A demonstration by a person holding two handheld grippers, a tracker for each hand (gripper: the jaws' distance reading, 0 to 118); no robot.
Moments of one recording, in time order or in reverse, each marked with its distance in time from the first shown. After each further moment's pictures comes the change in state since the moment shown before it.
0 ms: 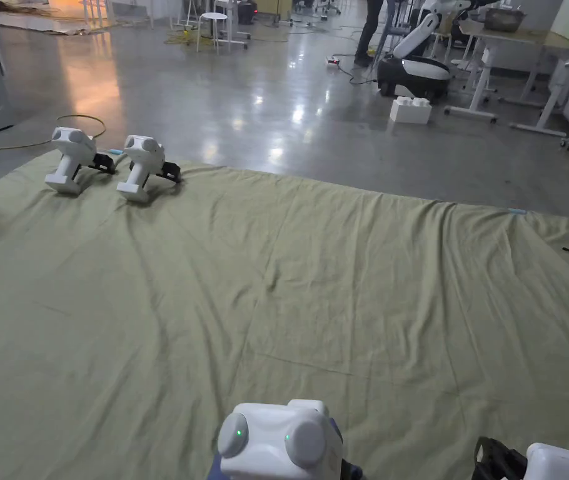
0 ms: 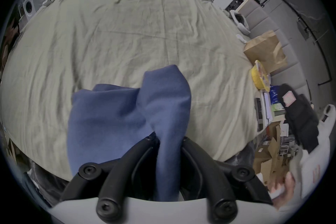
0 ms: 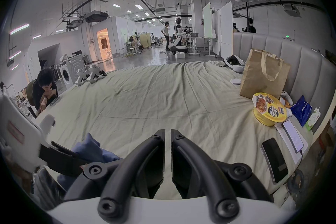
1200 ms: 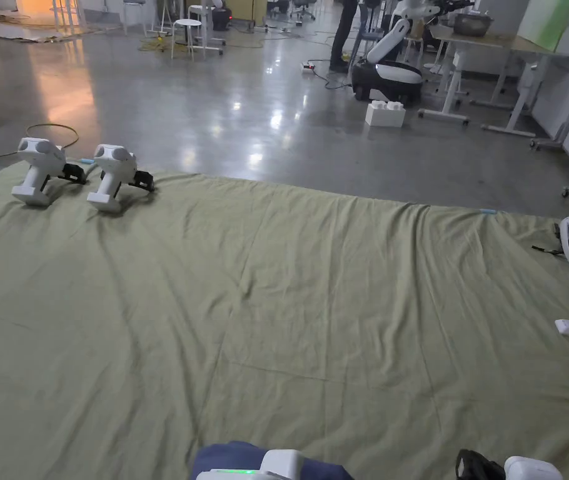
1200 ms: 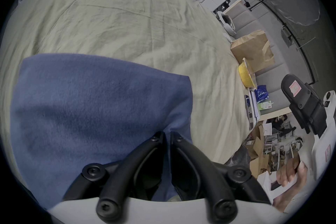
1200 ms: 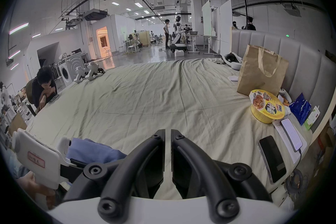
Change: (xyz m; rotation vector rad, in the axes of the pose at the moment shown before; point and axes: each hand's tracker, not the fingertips) left arm -0.025 -0.037 -0.041 0.060 -0.227 0.004; right arm 0.010 -0.006 0.003 -0.007 -0.001 0.009
